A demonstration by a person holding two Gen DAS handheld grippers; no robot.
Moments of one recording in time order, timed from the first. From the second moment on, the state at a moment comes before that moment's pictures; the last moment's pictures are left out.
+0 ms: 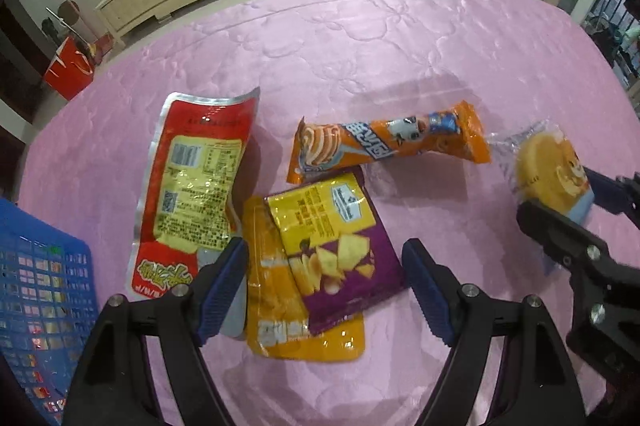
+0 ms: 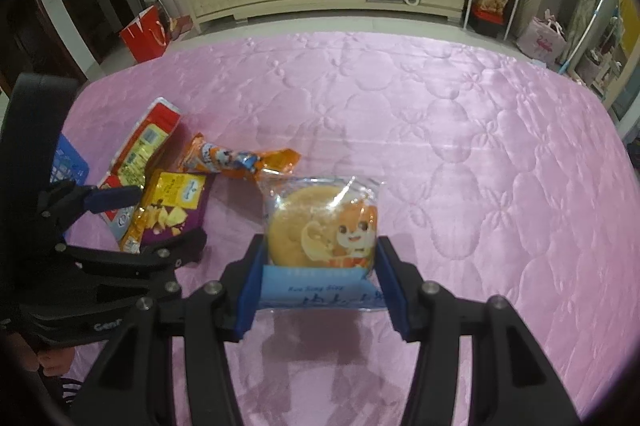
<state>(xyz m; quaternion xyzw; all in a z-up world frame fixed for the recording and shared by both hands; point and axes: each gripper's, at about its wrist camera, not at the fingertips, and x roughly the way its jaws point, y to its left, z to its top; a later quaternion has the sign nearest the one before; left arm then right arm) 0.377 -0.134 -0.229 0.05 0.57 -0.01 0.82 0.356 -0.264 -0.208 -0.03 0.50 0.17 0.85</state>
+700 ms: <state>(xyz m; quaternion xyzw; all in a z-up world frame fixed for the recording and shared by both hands) 0.338 -0.126 -0.213 0.03 0.55 -0.04 0.83 0.347 -0.262 -0.207 -0.02 0.51 0.16 0.85</state>
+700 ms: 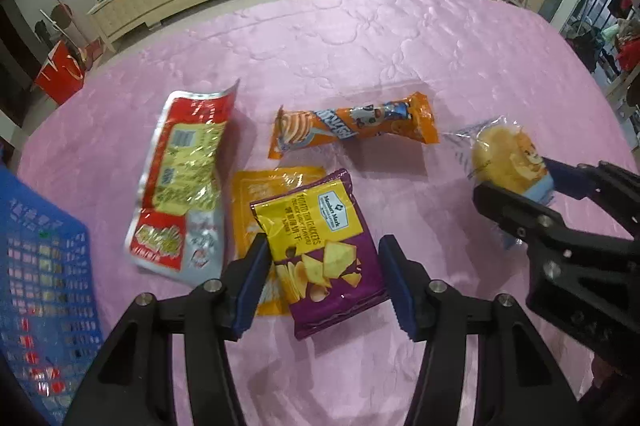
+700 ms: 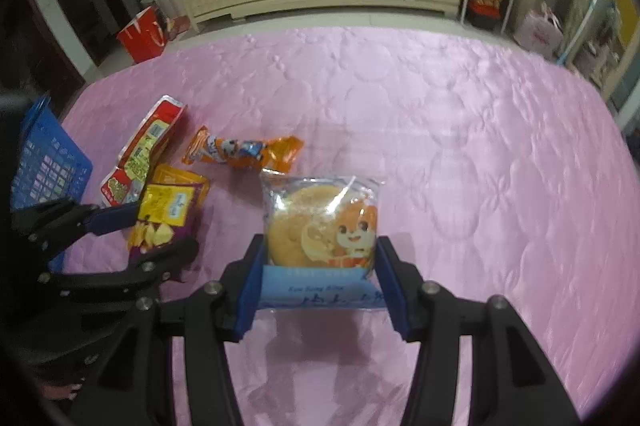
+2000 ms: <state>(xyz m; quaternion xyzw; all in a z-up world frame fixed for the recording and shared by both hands) 0.170 0.071 -0.040 -0.01 0.40 0.02 0.92 0.224 -0.080 -0.049 -0.07 0.40 0.25 0.88</state>
